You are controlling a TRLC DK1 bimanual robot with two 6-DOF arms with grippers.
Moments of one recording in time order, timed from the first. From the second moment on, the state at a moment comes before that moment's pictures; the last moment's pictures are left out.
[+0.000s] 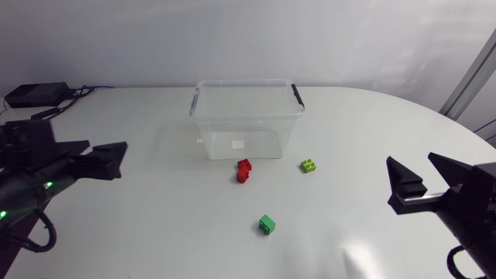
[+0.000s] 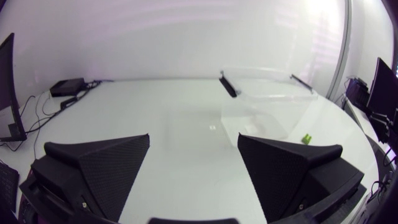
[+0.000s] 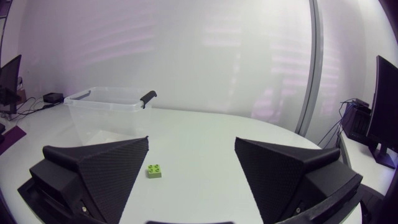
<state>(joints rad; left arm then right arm) -0.15 0.75 0.48 -0.13 -0.03 -0.05 0.06 0.33 0.20 -0.01 0.01 -0.04</state>
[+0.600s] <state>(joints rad) -0.40 1.66 1.02 -0.34 0.02 -0.05 0.04 0.74 0.34 -0.02 -0.06 0.09</state>
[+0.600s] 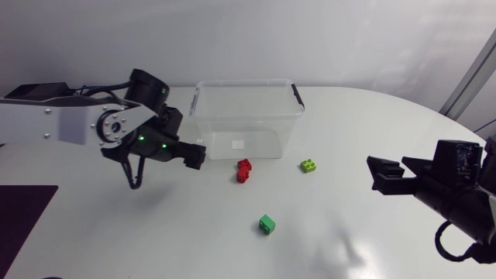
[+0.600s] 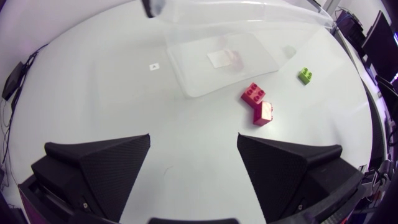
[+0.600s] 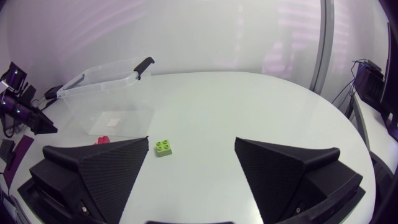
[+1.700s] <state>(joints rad) -0.60 2.11 1.37 -0.33 0.01 0.03 0.04 1.14 0.34 0.17 -0.12 0.11</state>
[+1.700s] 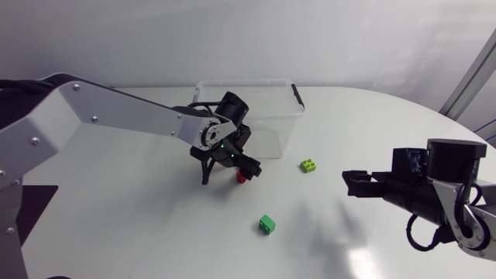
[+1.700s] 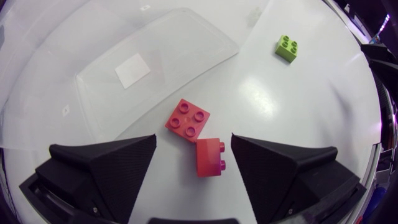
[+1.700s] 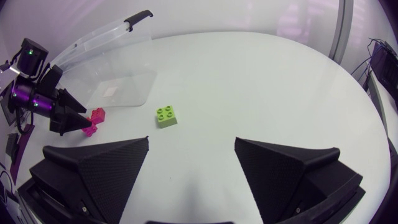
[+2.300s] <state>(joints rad) -0.60 2.19 1.49 -0.54 0.07 0.05 0.06 1.14 0.35 0.17 -0.12 0.11</state>
